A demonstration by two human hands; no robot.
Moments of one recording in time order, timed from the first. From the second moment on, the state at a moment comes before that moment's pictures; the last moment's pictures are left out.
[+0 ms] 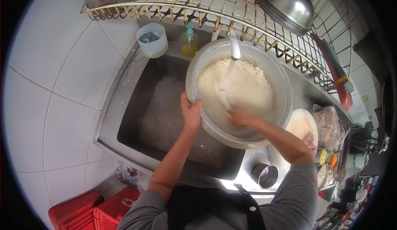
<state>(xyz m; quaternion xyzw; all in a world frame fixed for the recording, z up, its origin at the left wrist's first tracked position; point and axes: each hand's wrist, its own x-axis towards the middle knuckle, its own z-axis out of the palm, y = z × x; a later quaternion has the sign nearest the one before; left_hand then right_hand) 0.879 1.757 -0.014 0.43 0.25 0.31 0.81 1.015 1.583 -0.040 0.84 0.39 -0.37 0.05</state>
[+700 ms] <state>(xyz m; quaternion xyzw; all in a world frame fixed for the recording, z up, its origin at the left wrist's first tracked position) 0.885 1.759 -0.010 0.48 0.26 0.32 0.77 1.135 1.708 -0.115 0.94 0.28 -0.10 -0.15</state>
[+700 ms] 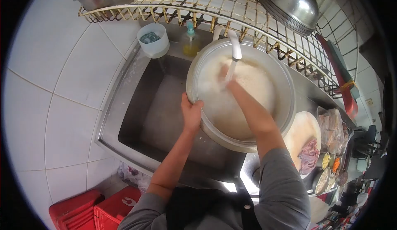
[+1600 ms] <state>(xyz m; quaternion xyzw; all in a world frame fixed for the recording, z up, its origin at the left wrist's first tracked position) 0.888 1.757 -0.006 0.50 0.28 0.31 0.76 1.189 1.659 -0.142 0.94 0.33 -0.03 0.05</state>
